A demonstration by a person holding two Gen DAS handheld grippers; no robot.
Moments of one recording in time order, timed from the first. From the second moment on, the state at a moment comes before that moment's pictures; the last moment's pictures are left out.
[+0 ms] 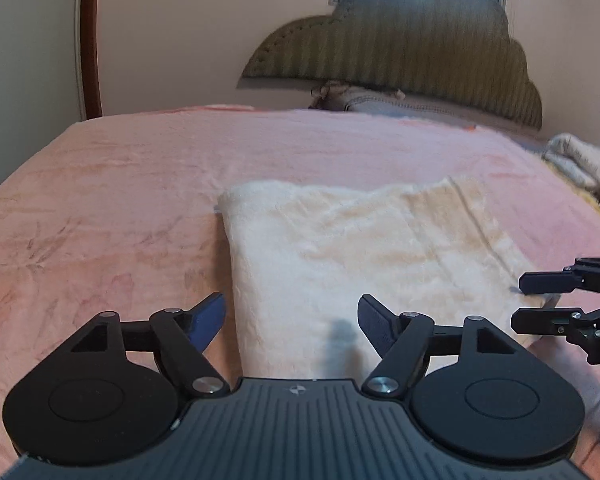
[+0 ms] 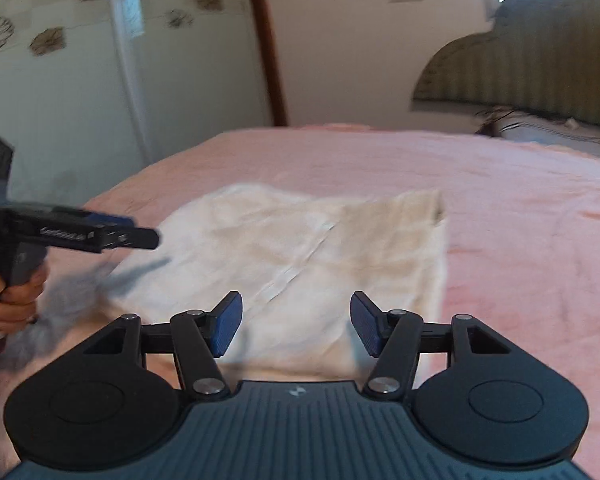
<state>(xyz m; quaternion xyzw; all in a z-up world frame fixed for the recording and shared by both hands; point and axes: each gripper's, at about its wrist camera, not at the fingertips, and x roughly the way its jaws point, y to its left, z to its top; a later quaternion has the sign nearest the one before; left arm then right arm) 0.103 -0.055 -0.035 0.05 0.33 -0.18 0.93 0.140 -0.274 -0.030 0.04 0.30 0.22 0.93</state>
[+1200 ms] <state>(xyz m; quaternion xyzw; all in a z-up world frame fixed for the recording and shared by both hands) -0.003 -0.041 -0.060 0.05 0.37 -0.10 0.92 0.044 -0.219 -0.011 0.19 0.32 0.13 0.92</state>
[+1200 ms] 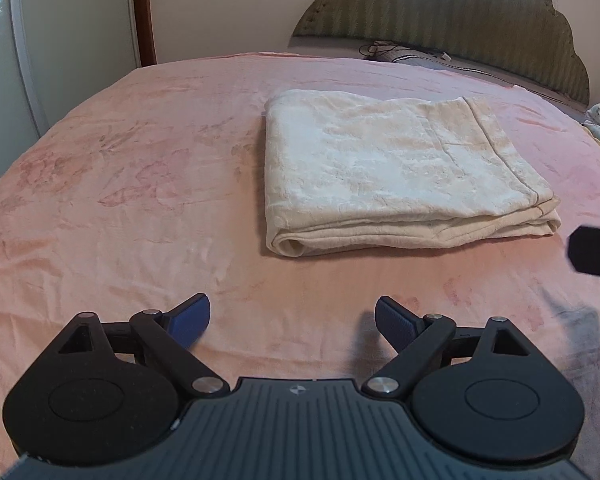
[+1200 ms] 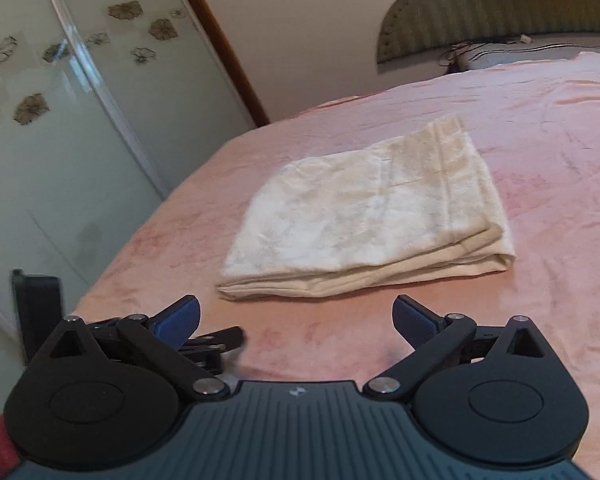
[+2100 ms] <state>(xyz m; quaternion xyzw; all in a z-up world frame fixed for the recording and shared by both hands) -0.007 -0.049 -0.081 0.06 0.32 -0.08 0.94 0.064 -0.213 -0.078 0.06 0.33 -0.01 0.94</state>
